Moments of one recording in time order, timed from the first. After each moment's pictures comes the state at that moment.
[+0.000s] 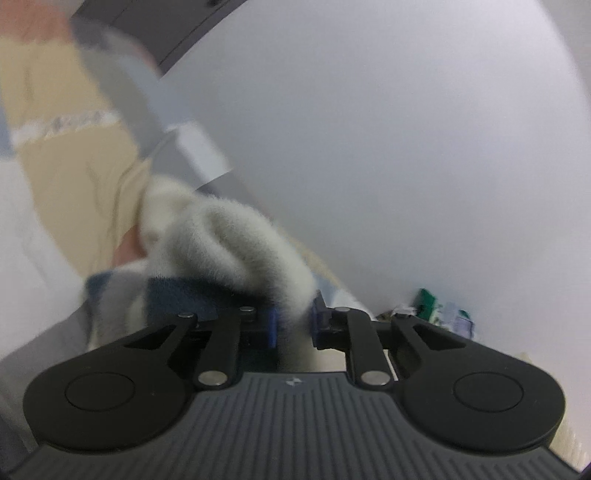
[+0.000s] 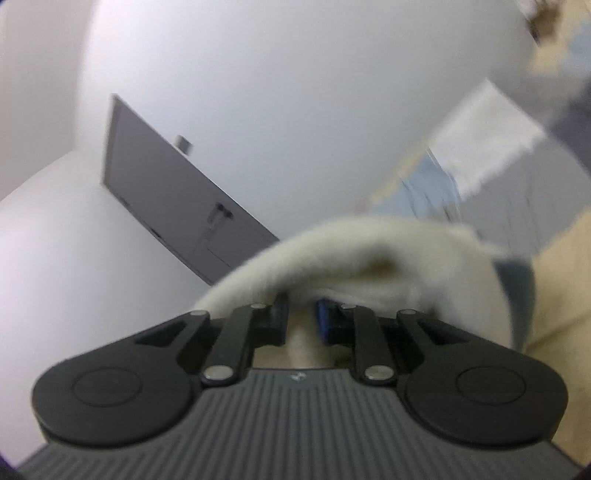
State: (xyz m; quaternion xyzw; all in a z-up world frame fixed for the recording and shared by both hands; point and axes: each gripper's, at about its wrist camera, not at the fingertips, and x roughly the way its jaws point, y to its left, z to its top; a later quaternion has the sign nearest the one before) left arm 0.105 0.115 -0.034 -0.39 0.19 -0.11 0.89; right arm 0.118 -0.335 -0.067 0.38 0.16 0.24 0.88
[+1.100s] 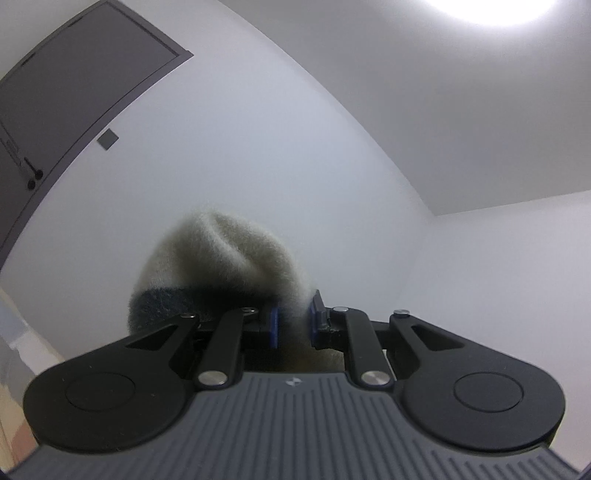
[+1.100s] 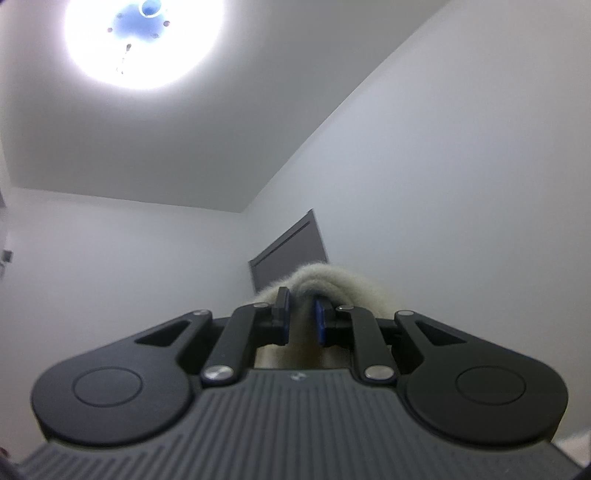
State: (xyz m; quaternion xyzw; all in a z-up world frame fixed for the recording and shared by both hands) left arm -0.039 0.115 0.284 -0.31 -0.10 -0.25 0.91; right arm -0.041 -0.350 0.295 0.19 -0.17 0.34 0.91
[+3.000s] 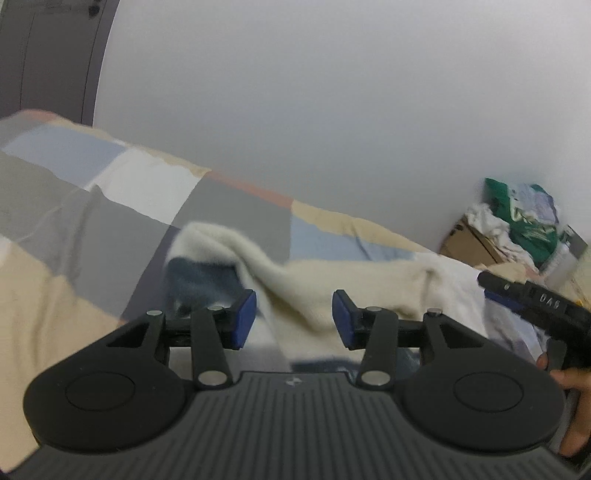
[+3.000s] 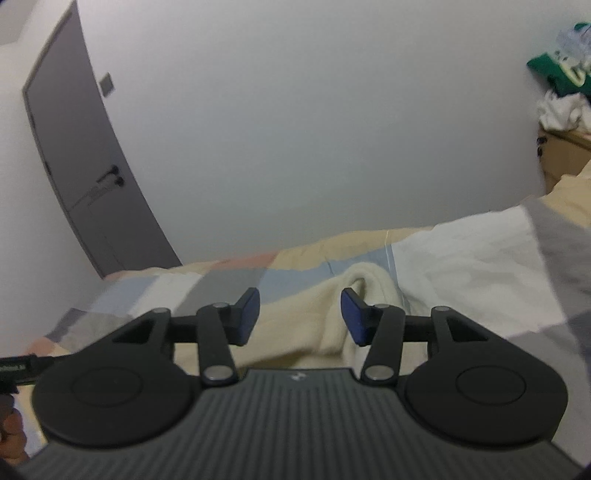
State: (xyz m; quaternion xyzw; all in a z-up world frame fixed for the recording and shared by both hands) left arm 0.378 0.052 -0.019 -0.14 0.30 -0.12 0.94; right arm 0.346 -0.303 -0.028 0.18 0.20 0.10 0.96
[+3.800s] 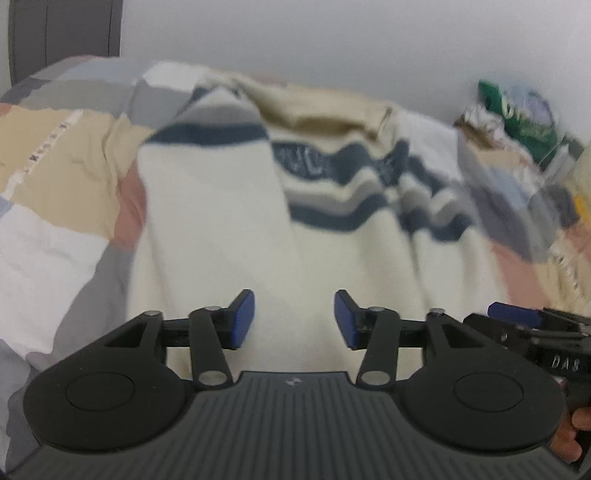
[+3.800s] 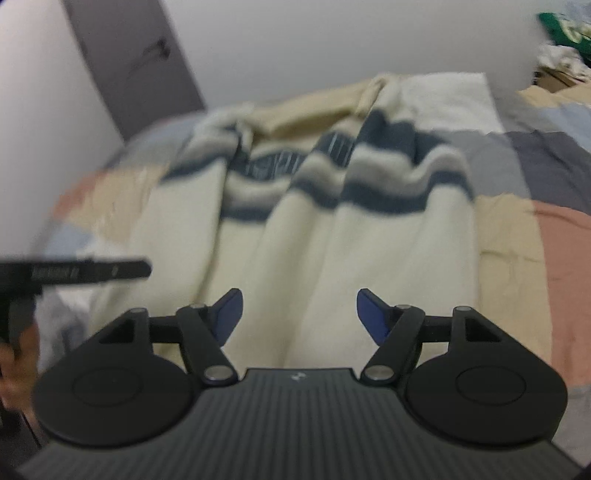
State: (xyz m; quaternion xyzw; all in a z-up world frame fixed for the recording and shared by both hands) left arm 0.137 0.006 -0.055 -0.08 0.42 -0.10 0.90; right arm 0.100 -0.254 -0.074 0.08 0.37 0.14 0.91
